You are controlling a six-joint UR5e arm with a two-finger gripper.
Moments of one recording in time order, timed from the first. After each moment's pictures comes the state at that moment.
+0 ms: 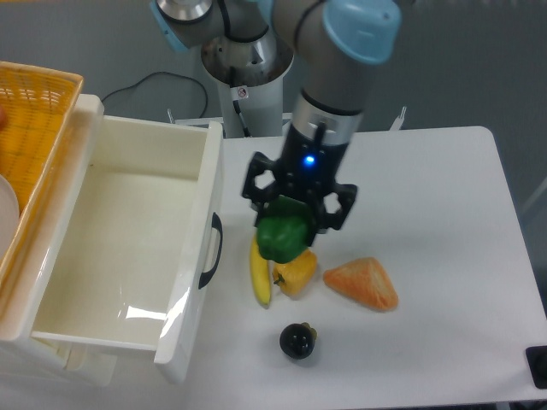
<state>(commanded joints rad) 2.47 -1.74 -1.41 -1.30 1.12 0.66</state>
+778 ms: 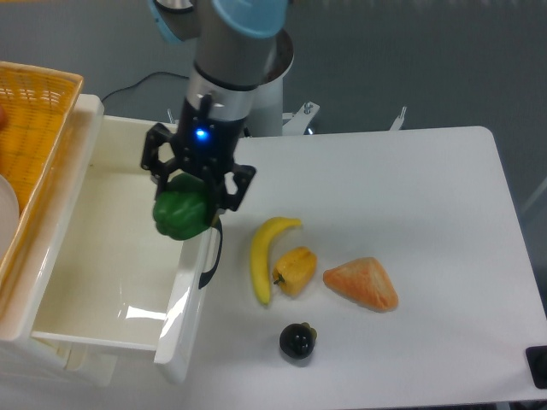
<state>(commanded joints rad) 2.29 -1.71 -1.47 -1.29 1.13 0.60</state>
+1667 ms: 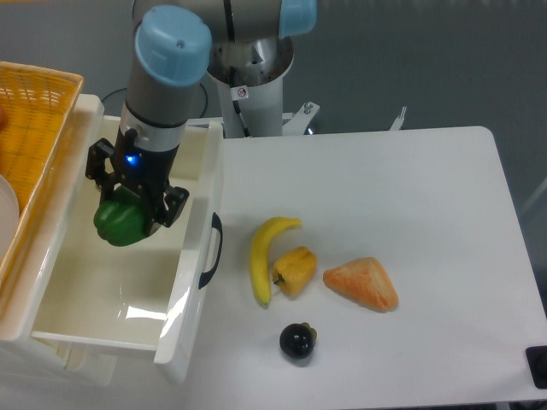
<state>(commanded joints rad) 2.19 -1.78 -1.52 -1.25 1.15 0.60</state>
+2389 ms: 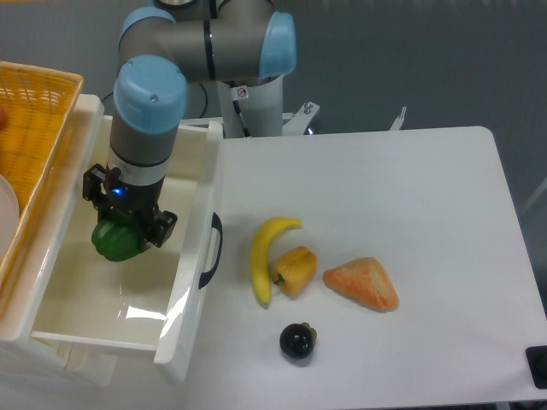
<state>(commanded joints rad) 2.13 -1.83 -1.52 -1.25 1.24 0.60</state>
